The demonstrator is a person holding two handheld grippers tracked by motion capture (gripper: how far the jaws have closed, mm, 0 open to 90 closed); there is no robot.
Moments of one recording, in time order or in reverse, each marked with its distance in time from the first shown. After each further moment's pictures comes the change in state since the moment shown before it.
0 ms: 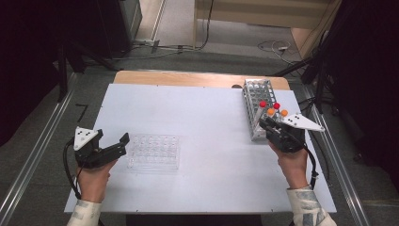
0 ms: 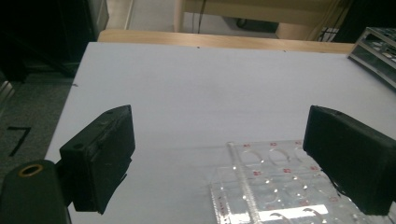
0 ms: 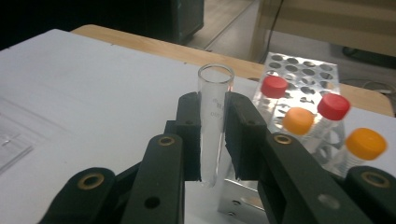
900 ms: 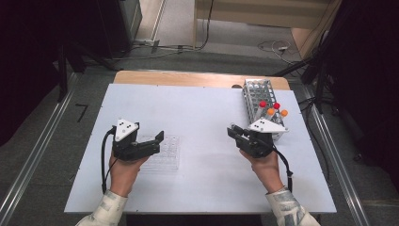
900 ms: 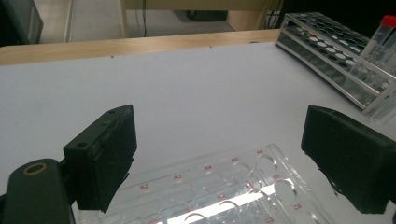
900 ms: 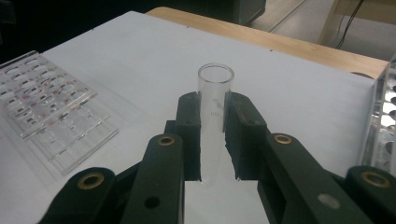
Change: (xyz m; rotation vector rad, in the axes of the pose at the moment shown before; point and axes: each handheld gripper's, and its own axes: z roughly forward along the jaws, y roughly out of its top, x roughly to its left) left arm -0.074 0.015 0.032 0.037 -0.182 0.115; right arm 0.061 -0.008 0.037 0.058 0.213 -0.034
